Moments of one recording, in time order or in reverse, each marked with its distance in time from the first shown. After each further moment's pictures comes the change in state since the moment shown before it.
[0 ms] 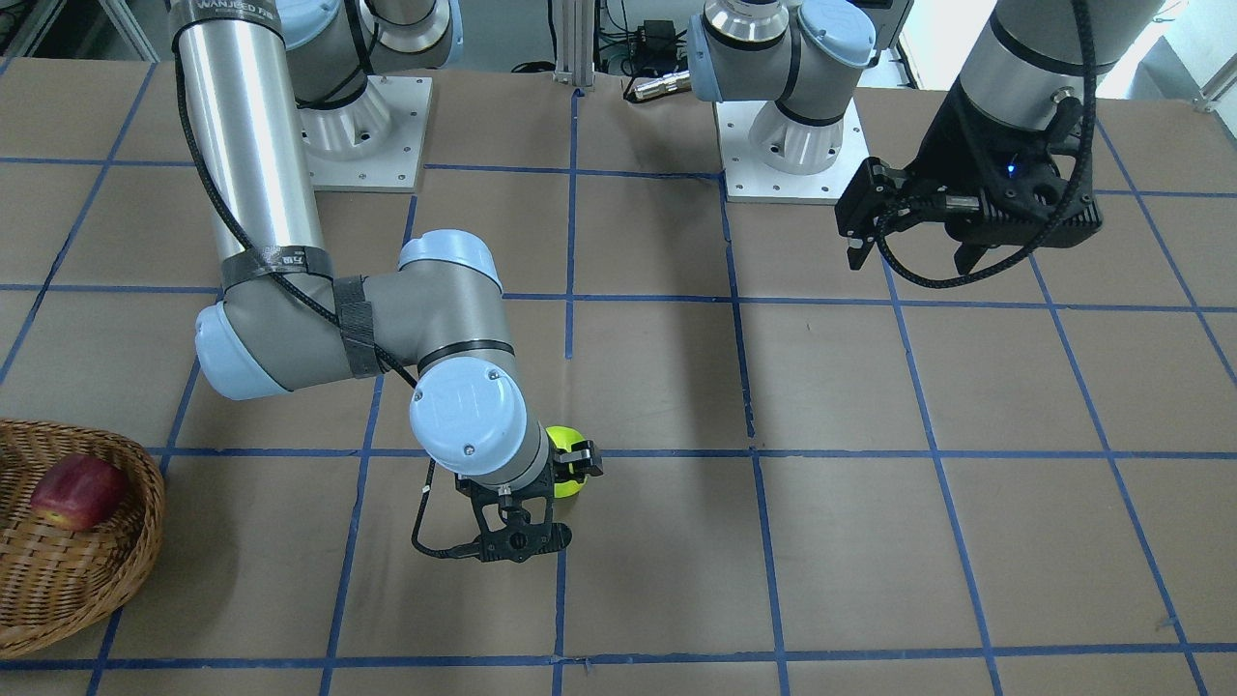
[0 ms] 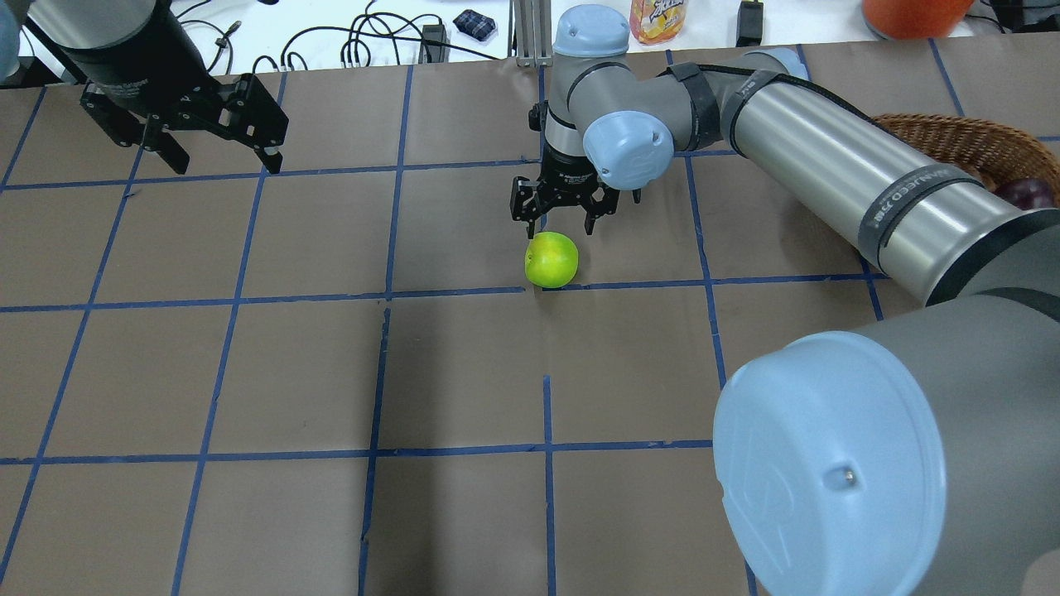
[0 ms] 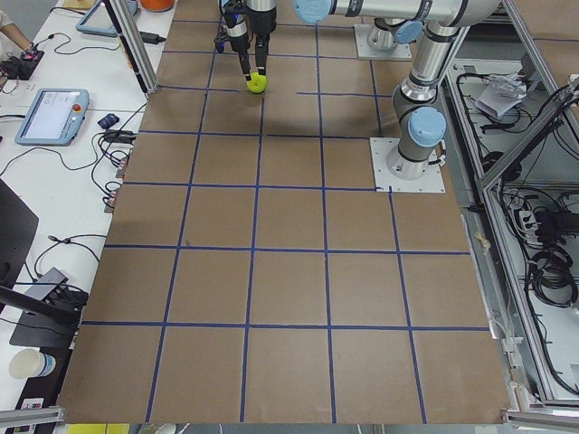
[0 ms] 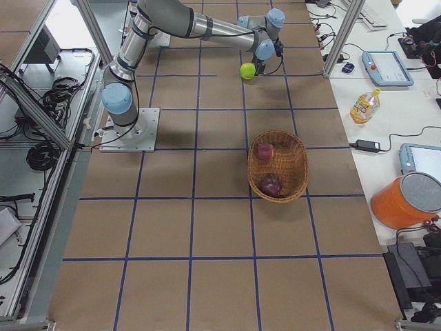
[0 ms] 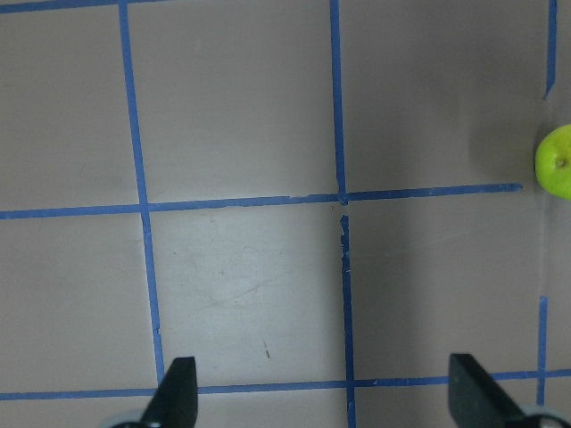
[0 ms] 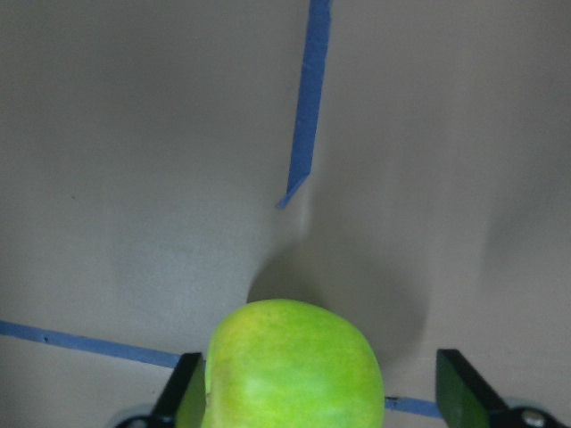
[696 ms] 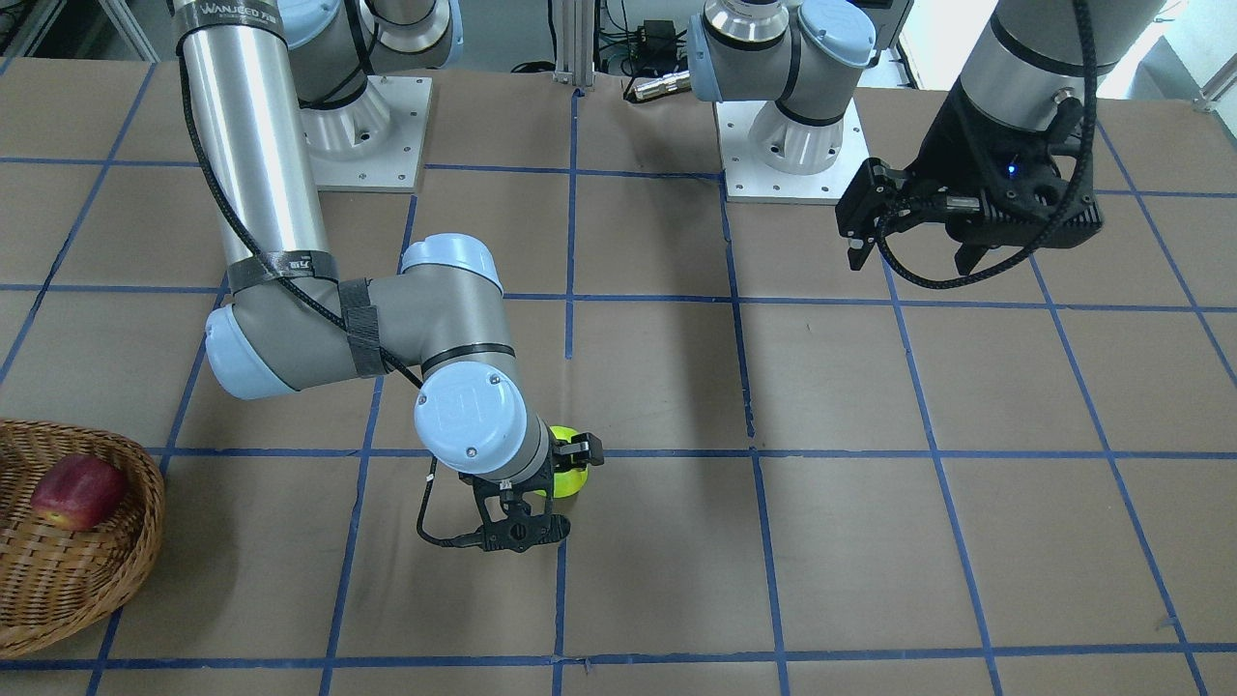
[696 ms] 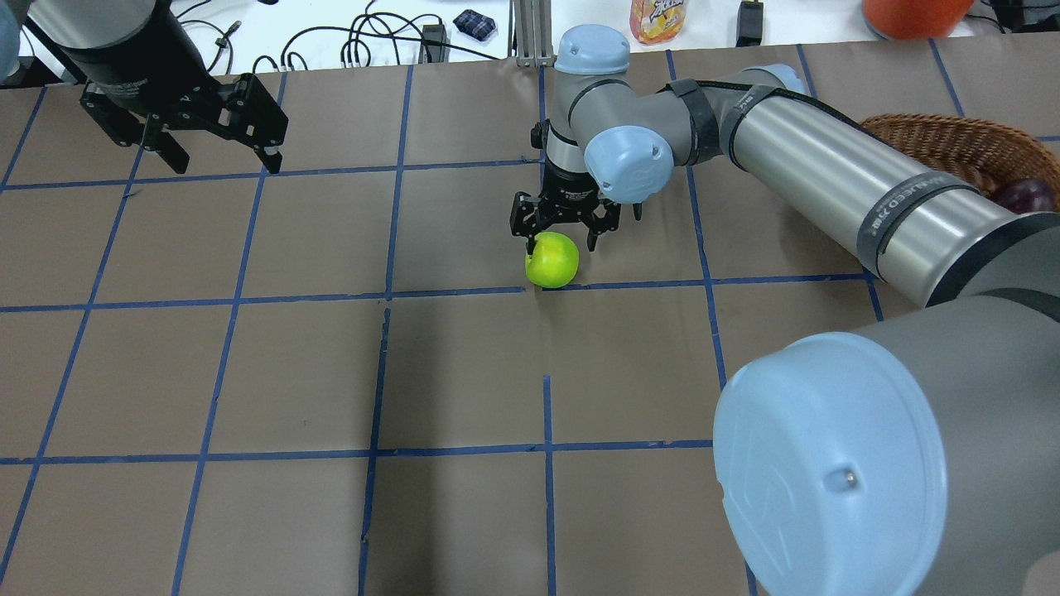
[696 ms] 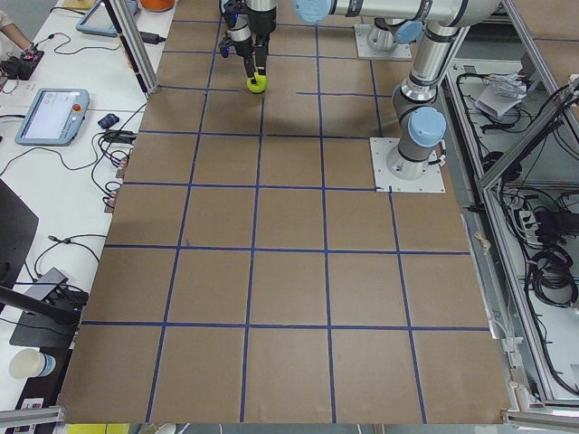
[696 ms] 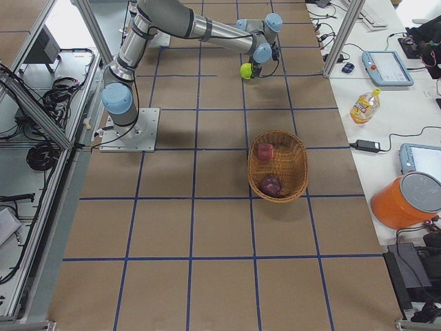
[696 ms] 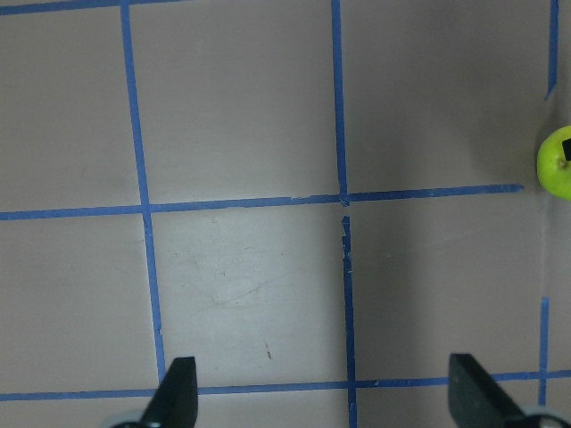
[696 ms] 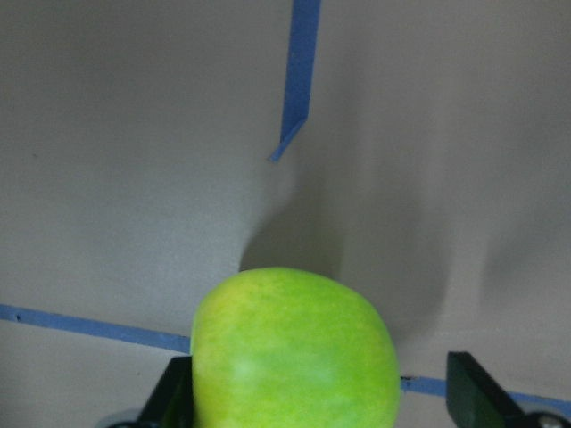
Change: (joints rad) left arm 0.000 -0.001 0.000 0.000 0.000 0.000; right arm 0.001 -0.002 0.048 0.001 0.013 0.007
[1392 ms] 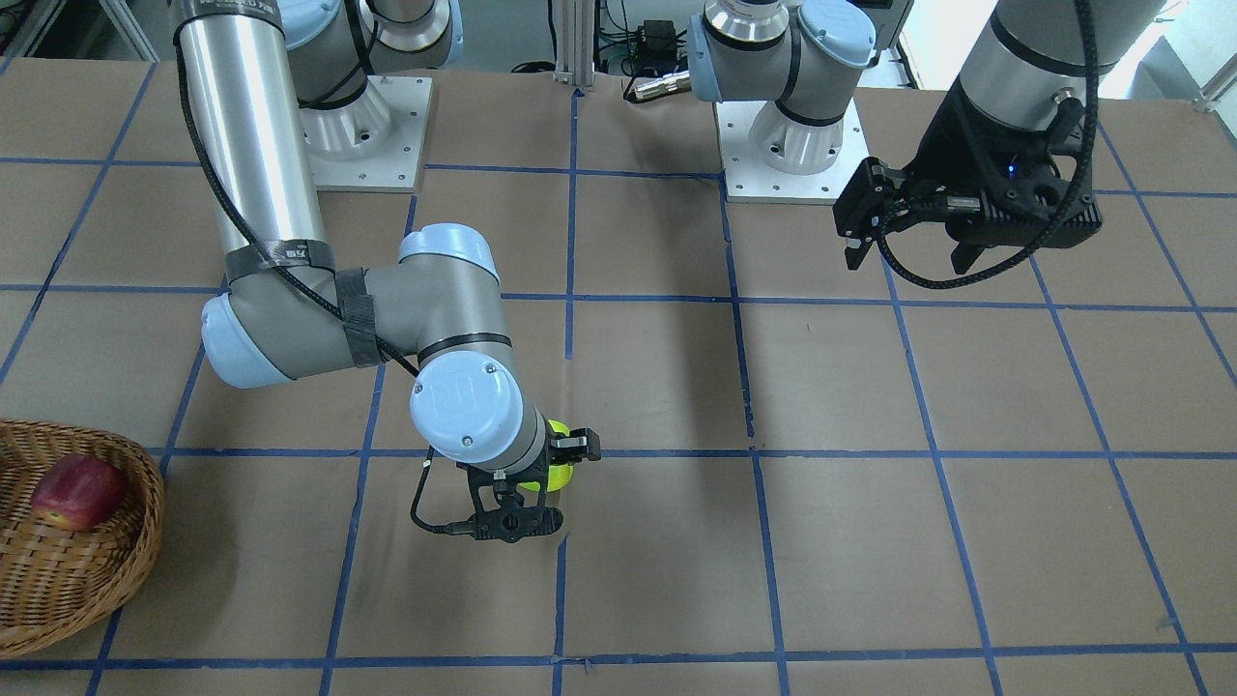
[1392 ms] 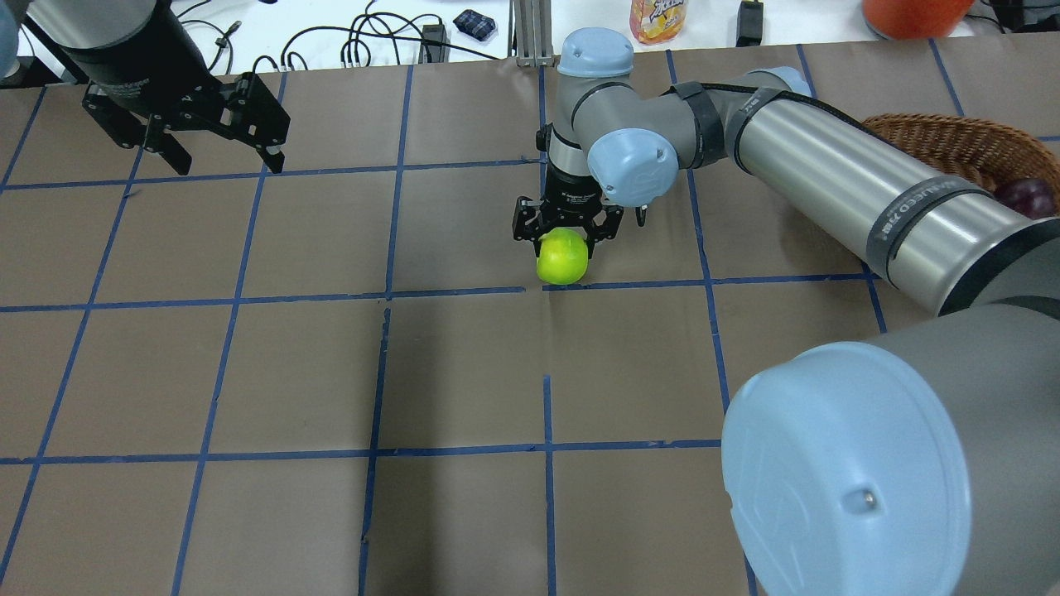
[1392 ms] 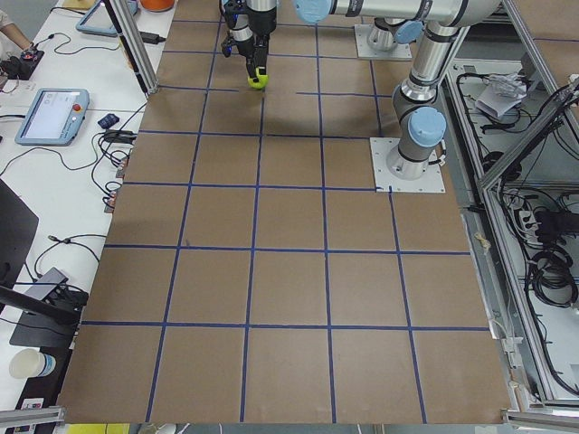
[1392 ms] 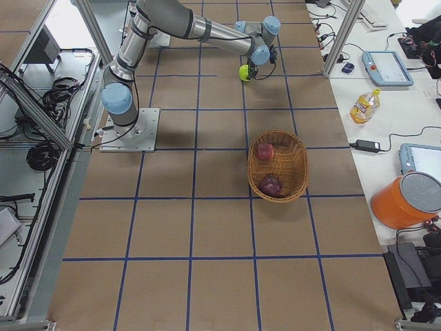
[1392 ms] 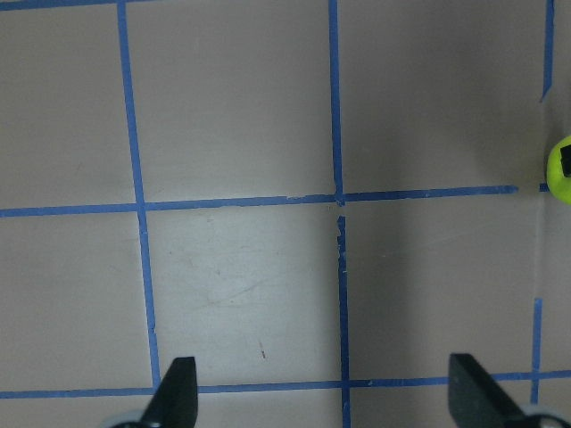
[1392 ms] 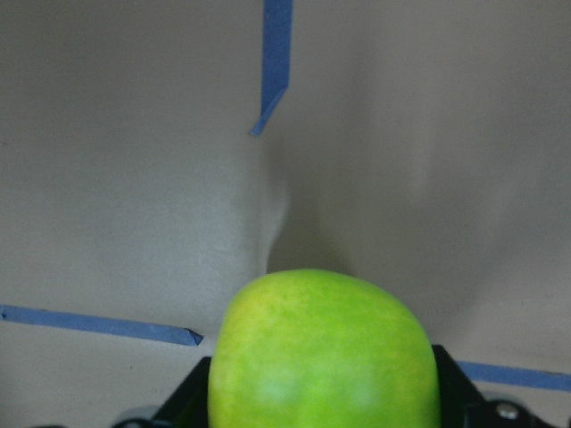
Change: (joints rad) left arm 0.001 0.000 0.002 -0.007 -0.011 -0.013; right arm -0.010 -0.041 0.008 0.017 -0.004 0.053
